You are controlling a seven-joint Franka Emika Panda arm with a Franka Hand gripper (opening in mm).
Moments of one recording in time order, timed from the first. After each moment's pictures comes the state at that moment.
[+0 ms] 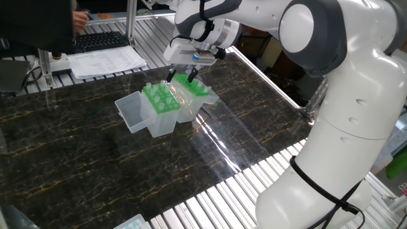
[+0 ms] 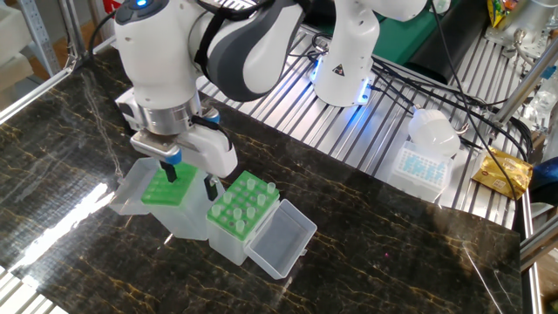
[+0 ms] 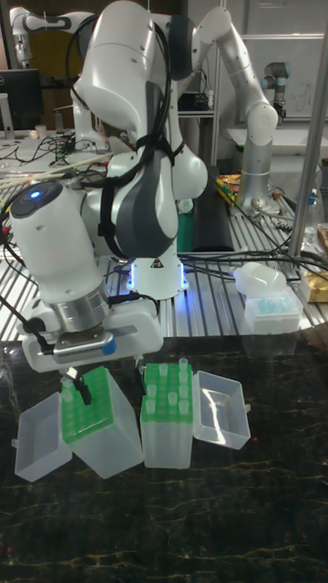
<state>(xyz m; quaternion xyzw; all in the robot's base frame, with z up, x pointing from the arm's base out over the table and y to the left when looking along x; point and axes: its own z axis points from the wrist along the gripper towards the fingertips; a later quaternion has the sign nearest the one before) 0.582 -0.075 0.207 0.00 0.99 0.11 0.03</state>
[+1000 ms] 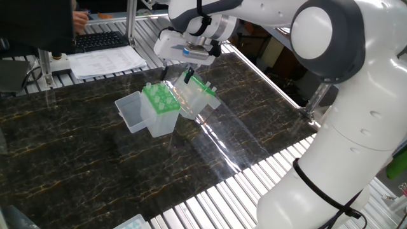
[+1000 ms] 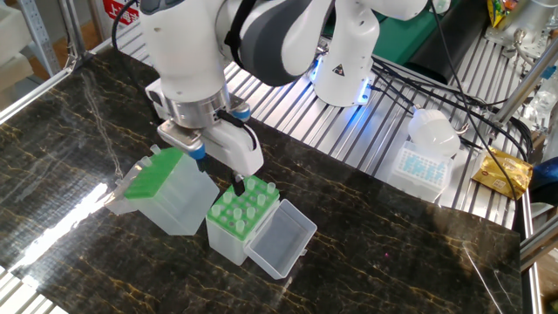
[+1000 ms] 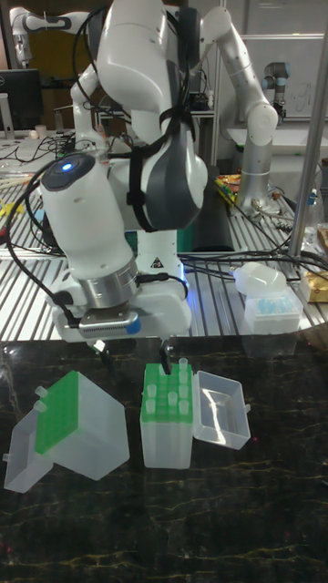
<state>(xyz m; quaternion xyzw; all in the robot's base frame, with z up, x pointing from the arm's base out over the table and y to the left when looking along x) 0.563 -0.034 0.239 0.08 0.99 0.11 -0.01</state>
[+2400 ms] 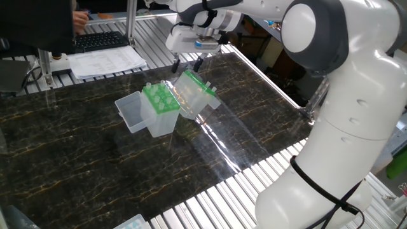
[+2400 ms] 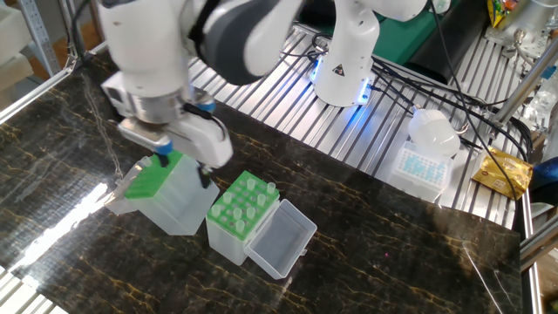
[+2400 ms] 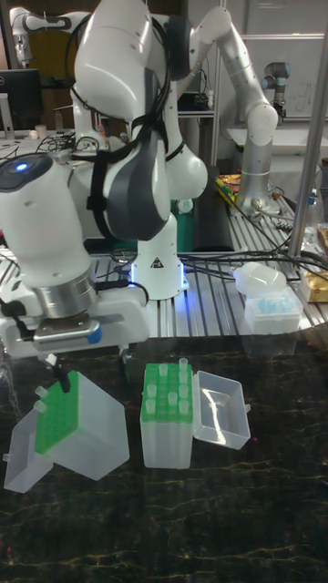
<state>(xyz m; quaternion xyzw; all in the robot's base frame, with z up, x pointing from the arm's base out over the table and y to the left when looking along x) 0.592 -0.093 0.244 0.00 1.00 0.07 0.00</state>
